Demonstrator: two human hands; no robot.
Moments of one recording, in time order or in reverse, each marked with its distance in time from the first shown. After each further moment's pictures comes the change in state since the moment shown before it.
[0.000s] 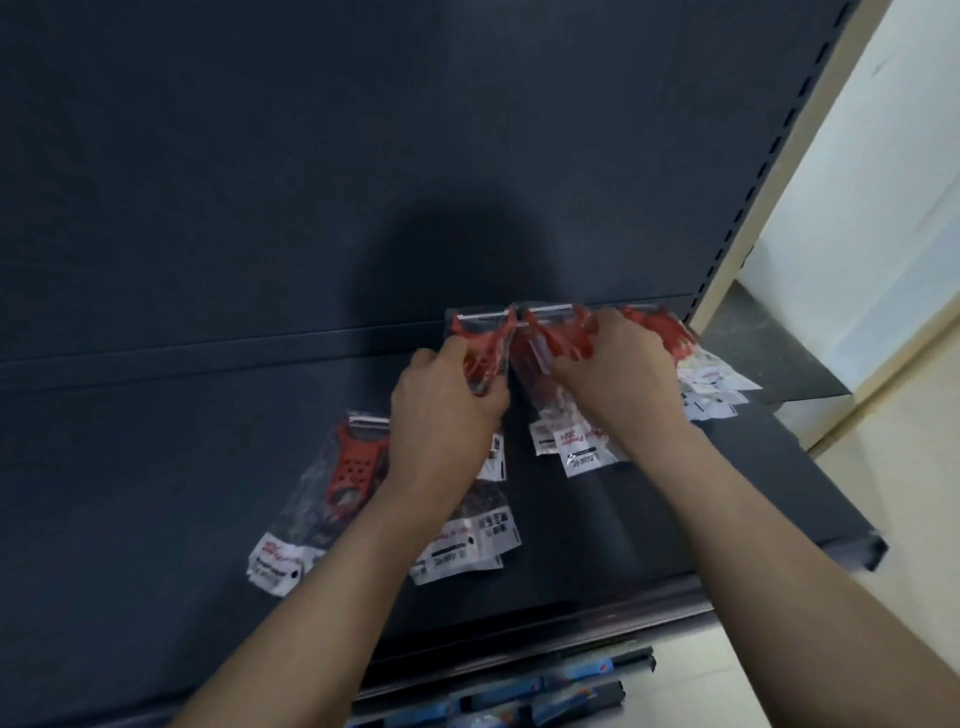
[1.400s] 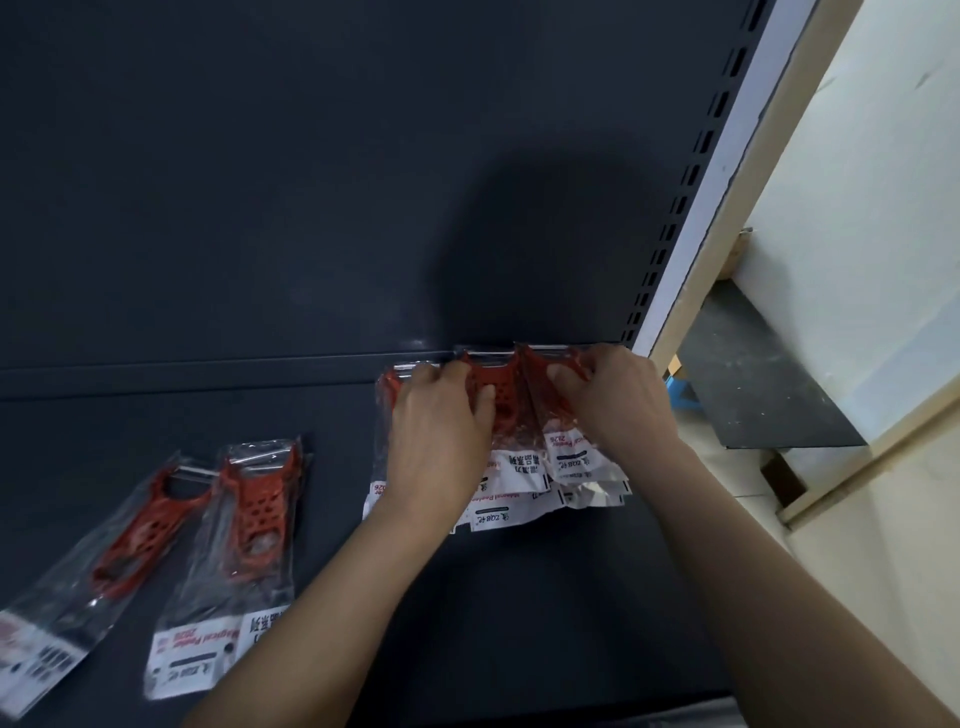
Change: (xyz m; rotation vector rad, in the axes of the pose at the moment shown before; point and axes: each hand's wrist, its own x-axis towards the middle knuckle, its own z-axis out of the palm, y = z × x) left_hand 0.045 0.093 0.134 0.186 0.027 -0.055; right_hand 0.109 0.146 -0.018 0.024 -0.191 0.014
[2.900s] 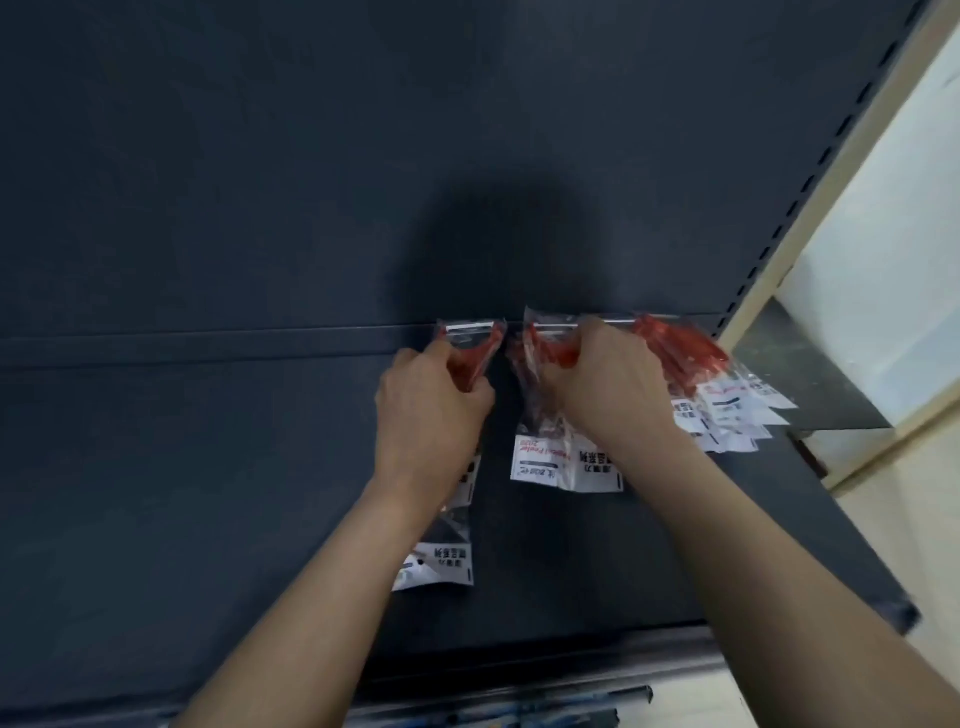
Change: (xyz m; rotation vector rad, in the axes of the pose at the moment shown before) left_hand -0.020 -0.119 -0.104 -0.166 0.033 -0.071; right_hand -0.081 -0.145 0.050 -0.090 0.068 -0.061
